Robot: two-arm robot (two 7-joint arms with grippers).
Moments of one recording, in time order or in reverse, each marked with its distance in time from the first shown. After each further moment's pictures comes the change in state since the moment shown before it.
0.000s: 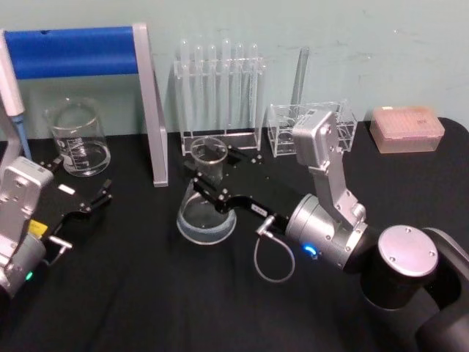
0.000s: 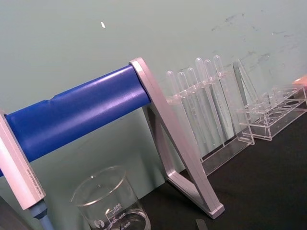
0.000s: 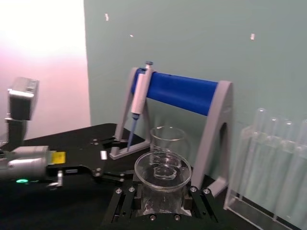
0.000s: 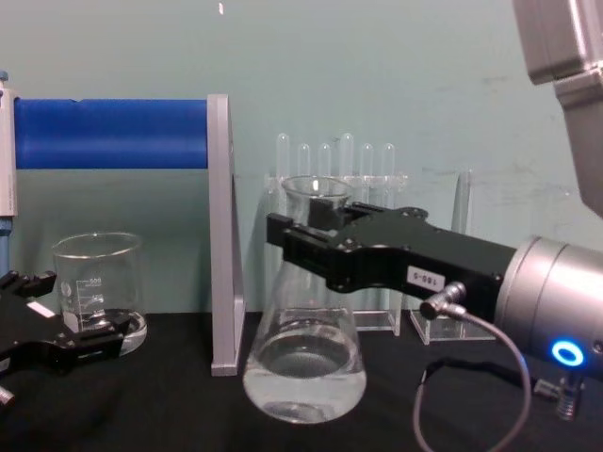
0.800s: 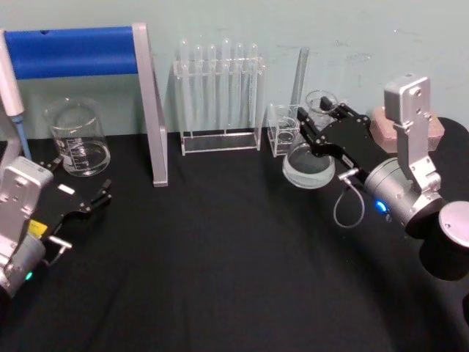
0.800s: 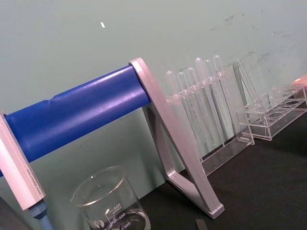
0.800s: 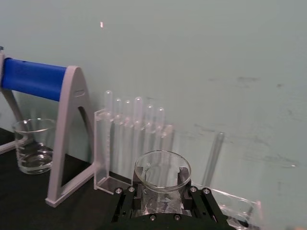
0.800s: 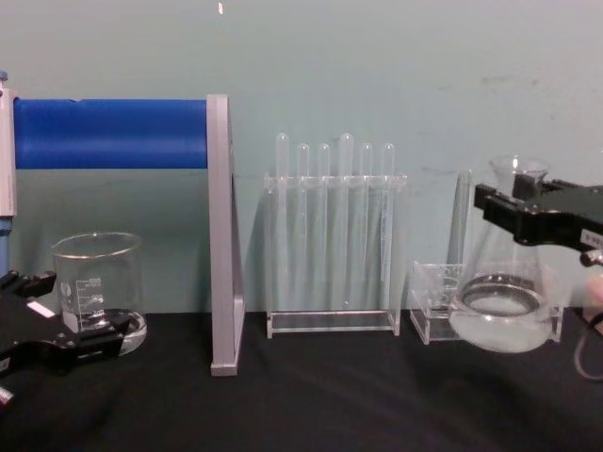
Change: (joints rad) left arm 0.000 0.000 0.000 0.000 0.000 0.000 0.000; right arm 0.035 0.024 0.203 0.118 -0.057 -0.027 -0.197
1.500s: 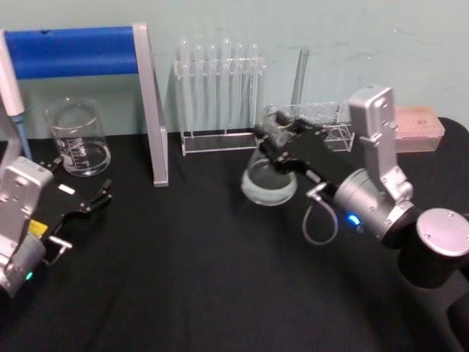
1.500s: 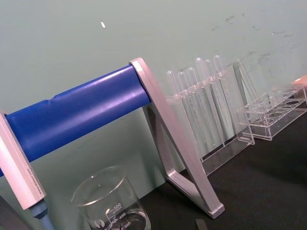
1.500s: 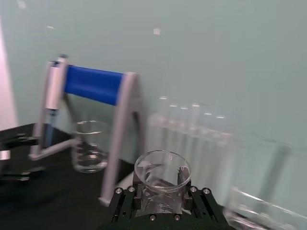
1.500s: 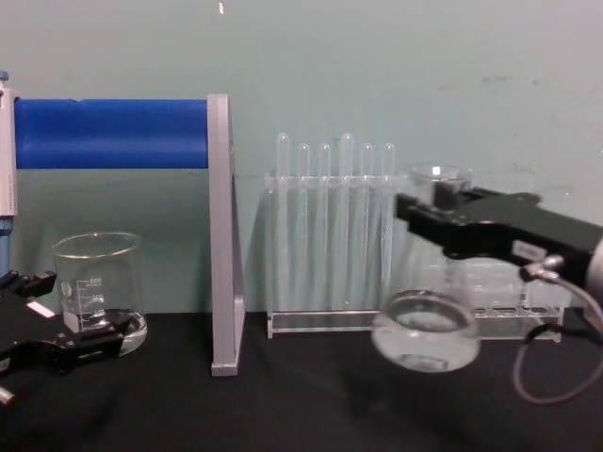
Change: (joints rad) left arm 0.000 0.000 0.000 0.000 0.000 0.000 0.000; right arm -0.003 0.018 -0.105 -0.043 0.062 0.003 0.056
